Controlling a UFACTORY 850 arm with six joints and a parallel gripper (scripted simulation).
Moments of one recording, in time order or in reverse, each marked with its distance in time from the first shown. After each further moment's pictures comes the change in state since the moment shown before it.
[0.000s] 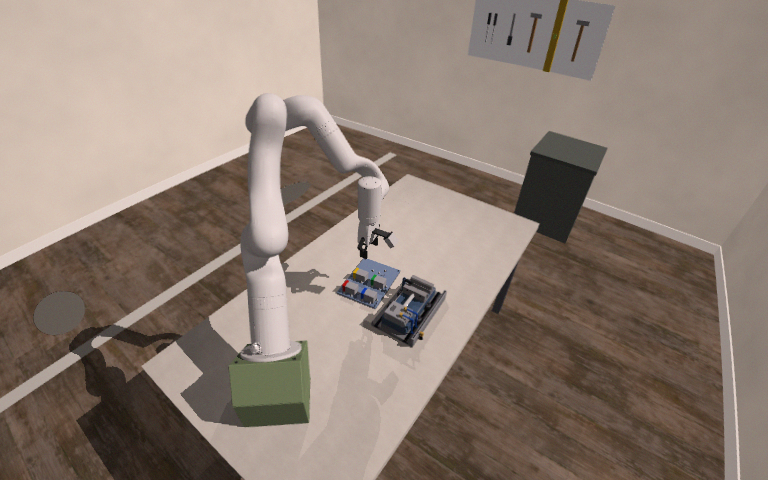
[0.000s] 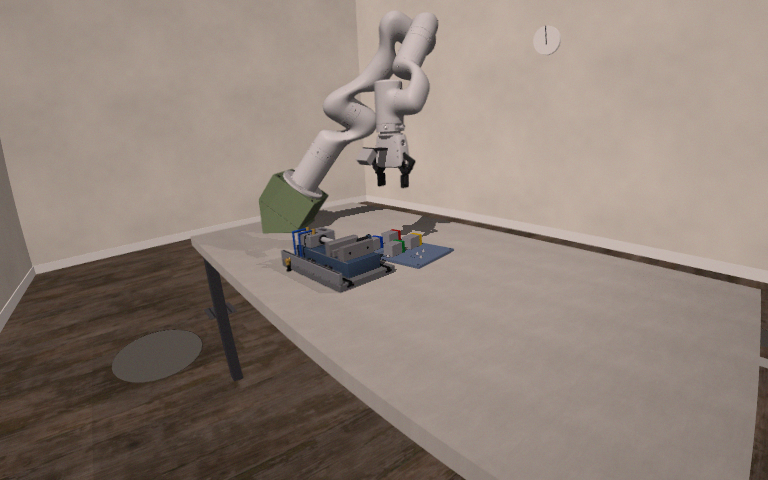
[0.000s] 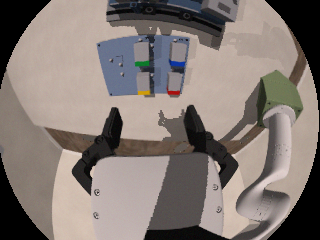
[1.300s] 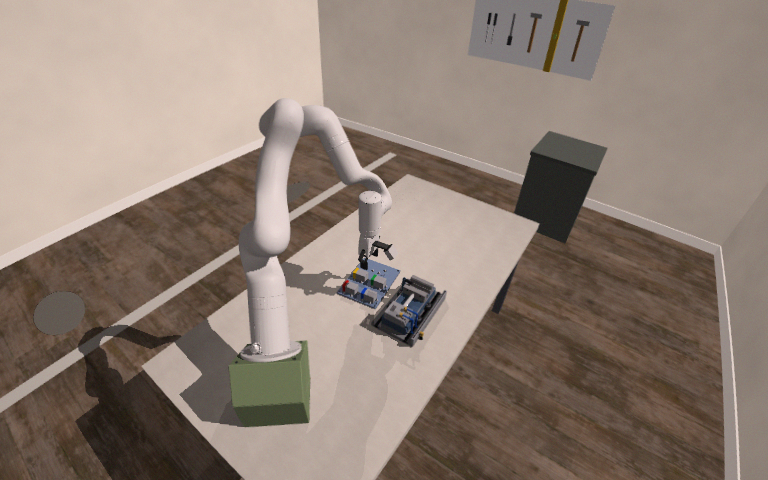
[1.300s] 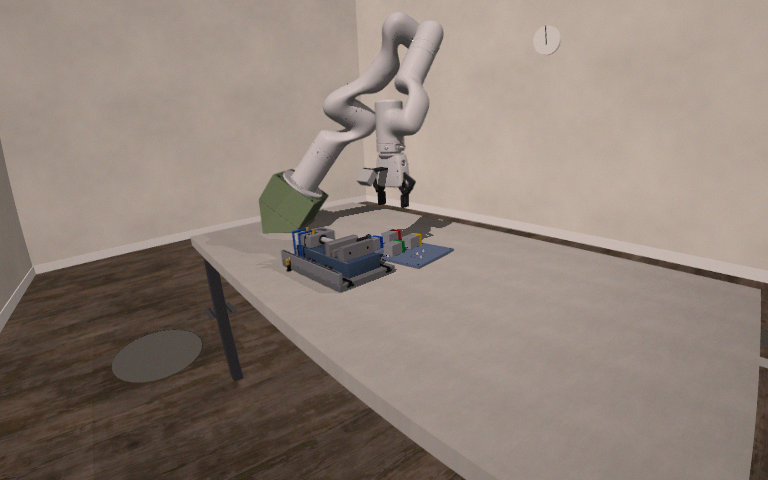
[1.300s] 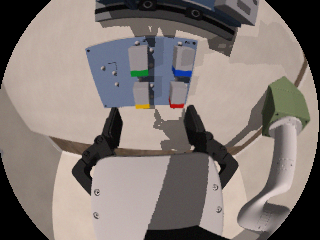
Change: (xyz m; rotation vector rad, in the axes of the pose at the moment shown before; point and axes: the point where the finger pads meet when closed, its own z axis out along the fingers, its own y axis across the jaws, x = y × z) arm 0.002 0.001 0.060 -0.003 0.000 0.001
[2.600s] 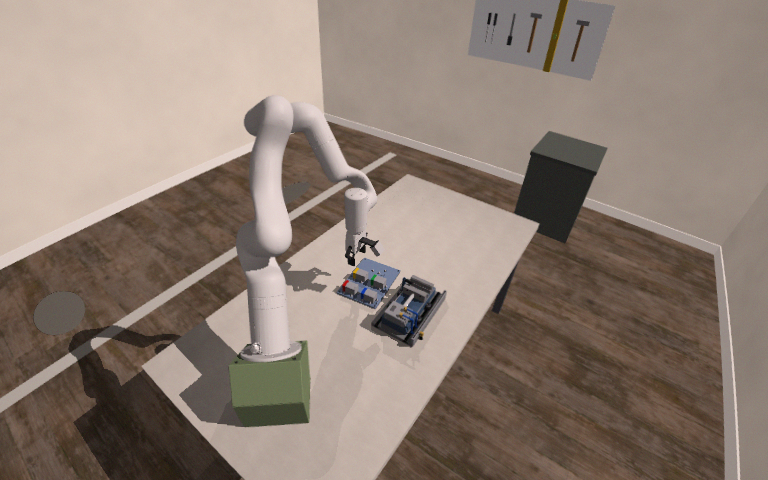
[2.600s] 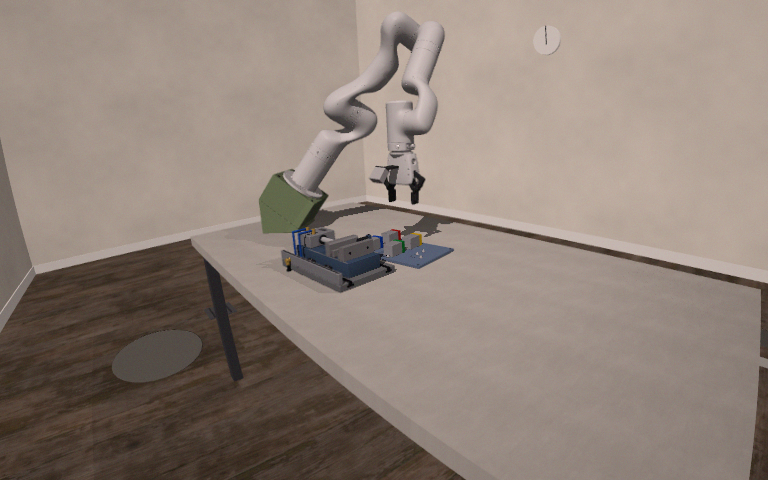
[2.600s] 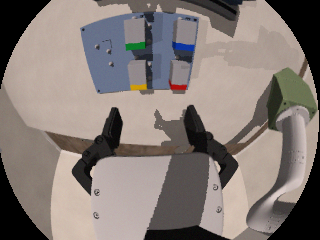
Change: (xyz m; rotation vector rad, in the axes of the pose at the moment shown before) arm -0.057 0.004 0.000 0.003 0.000 -0.002
